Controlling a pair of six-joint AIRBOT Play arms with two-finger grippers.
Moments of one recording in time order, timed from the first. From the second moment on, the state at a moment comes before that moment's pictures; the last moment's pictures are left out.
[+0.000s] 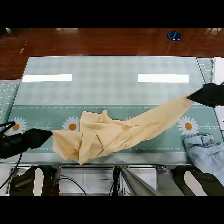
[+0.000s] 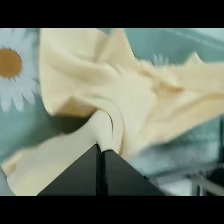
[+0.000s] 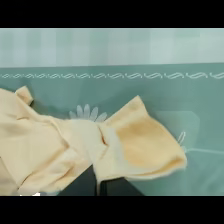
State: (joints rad) left arm 0.41 -0.24 0.55 0.82 -1.55 -1.48; right arm -0.22 -0.85 1.12 -1.05 1.49 1.49
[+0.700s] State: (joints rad) left arm 0.18 -0.89 0.44 0.81 -0.57 -1.10; right arm -0.02 -1.31 1.00 -1.01 0.61 1.40
